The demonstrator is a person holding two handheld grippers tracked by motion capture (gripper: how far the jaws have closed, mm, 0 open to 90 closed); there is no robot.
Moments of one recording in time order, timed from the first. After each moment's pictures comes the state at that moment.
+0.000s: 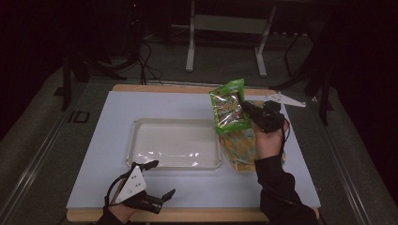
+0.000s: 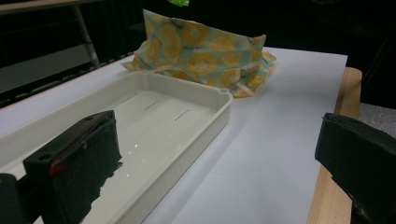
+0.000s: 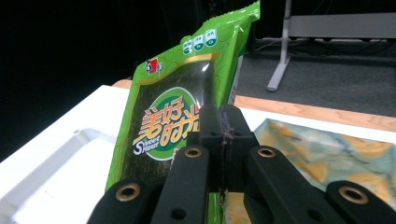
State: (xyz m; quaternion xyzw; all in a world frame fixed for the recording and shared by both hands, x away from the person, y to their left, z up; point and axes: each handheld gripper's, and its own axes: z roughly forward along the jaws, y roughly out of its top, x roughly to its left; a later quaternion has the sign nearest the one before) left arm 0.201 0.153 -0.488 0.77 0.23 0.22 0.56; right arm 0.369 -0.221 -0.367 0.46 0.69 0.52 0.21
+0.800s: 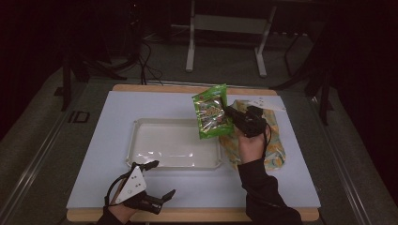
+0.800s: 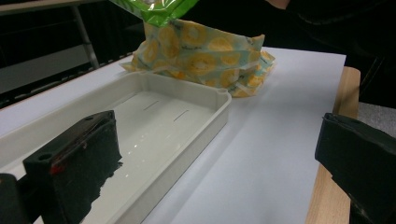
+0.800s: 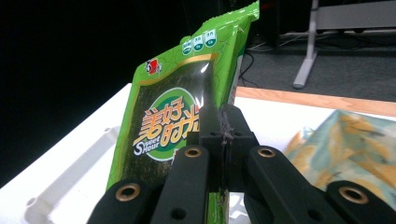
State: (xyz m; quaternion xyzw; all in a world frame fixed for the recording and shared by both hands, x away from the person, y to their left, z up) left arm 0.201 0.153 -0.488 0.77 0.23 0.22 0.56; right arm 0.364 -0.180 -0.387 0.45 0.69 0.54 0.18
